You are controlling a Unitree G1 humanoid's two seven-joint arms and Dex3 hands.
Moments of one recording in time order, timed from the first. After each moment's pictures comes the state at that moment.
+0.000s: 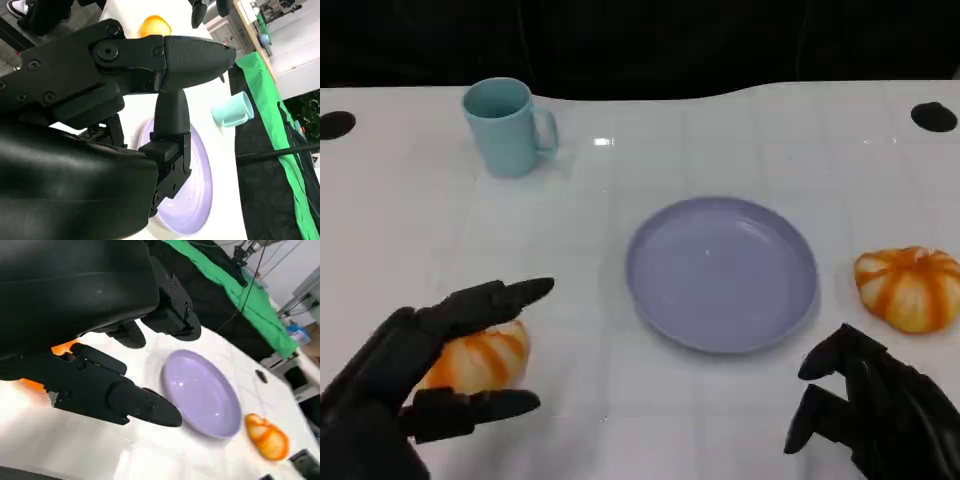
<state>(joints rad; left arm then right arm) 0.16 0.36 0.08 -0.25 0.20 -0.20 -0.38 0.27 -0.04 0.01 -0.31 0.39 0.31 0.27</state>
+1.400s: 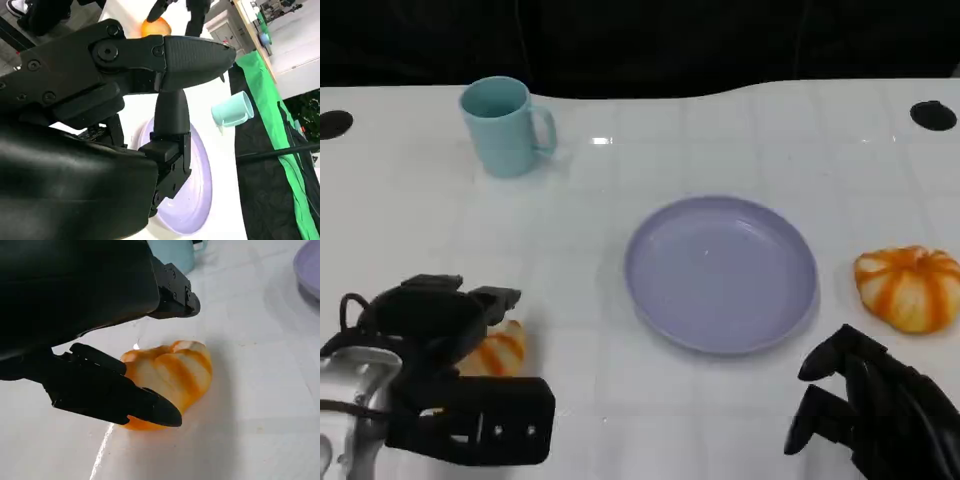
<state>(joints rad) -0.21 0.50 -0.31 0.06 0.90 0.11 -0.40 0.28 -0.04 0.01 -0.32 0.39 0.31 0.27</state>
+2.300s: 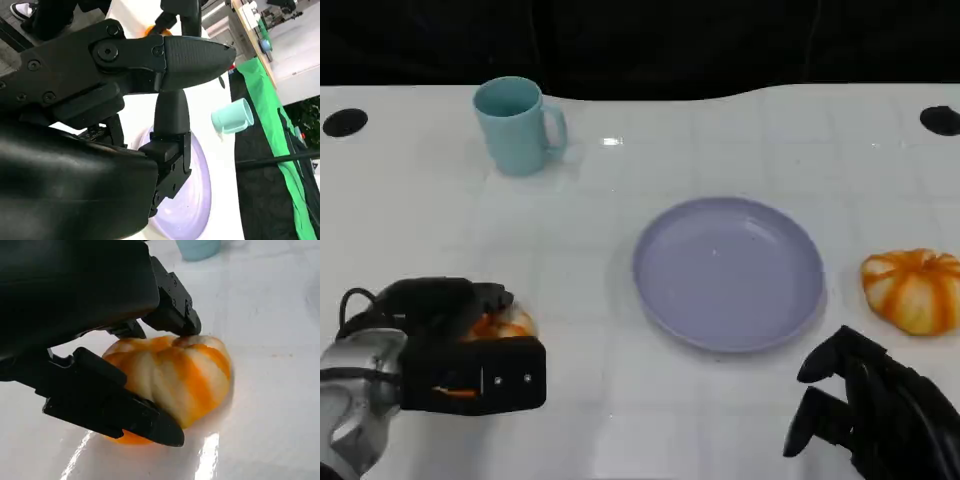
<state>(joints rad) -0.41 0.43 -0.37 0.55 0.73 -0.01 -0.13 0.29 -0.04 0.01 -0.34 0.39 0.32 0.27</state>
